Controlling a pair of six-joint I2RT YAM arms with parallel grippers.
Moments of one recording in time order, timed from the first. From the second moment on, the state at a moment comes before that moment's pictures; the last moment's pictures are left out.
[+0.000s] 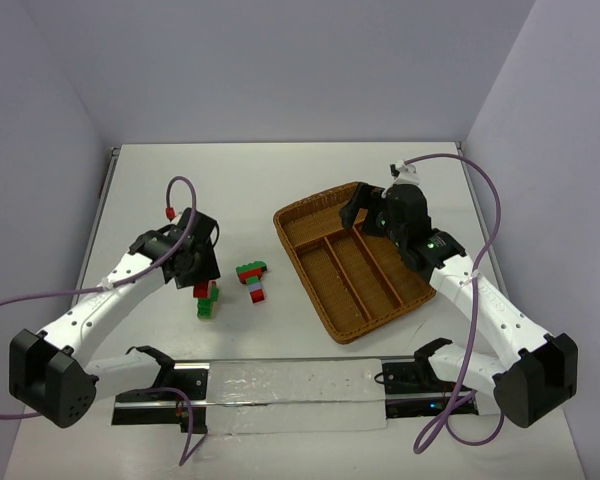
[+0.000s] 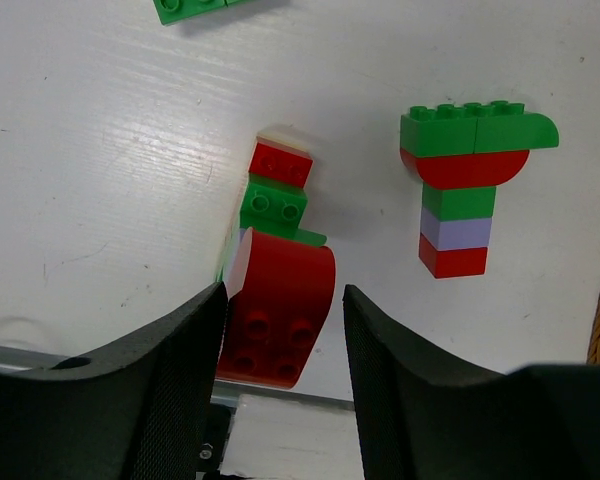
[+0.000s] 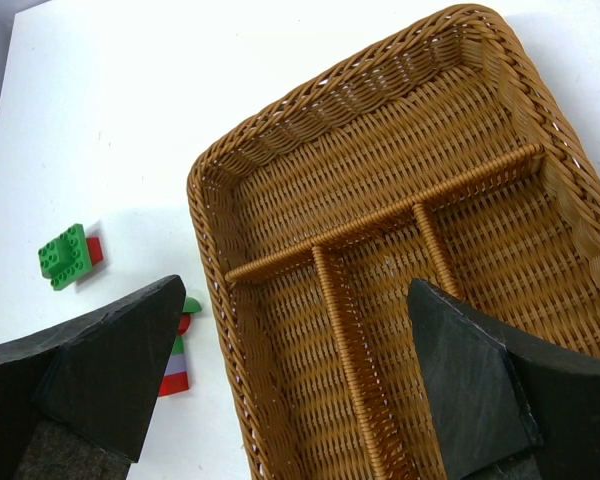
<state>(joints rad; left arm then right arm) -0.53 1.17 0.95 -0.96 -0.28 -0.71 0.44 1.09 0.91 -0.27 0.11 0.55</state>
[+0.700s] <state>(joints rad) -0.56 1.21 0.95 -1.05 -0.37 -0.79 0.44 1.09 0.91 -0.27 0.10 0.57</state>
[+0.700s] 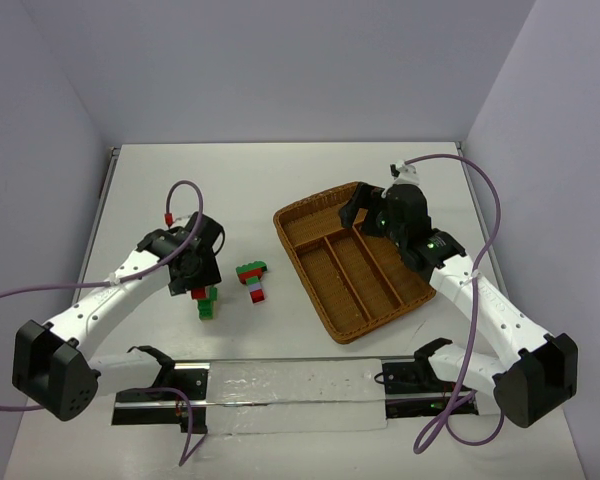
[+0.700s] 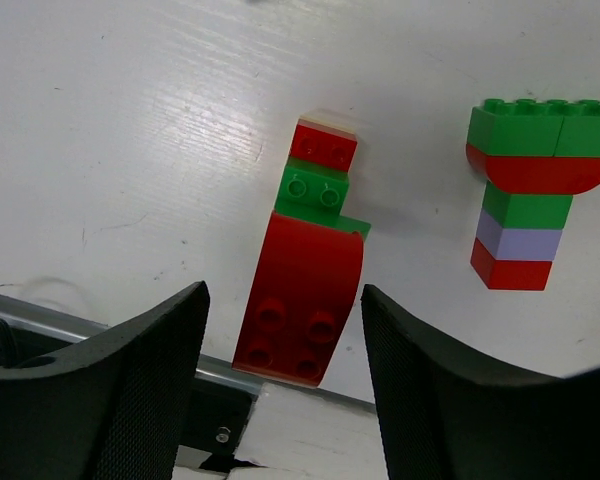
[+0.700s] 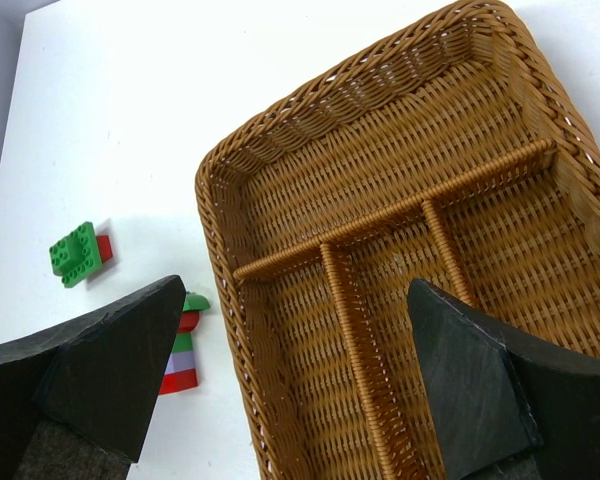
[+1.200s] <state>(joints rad) -0.58 1.21 0.96 -1.07 -0.39 -0.83 0.44 1.09 0.91 -0.27 0.09 0.58</state>
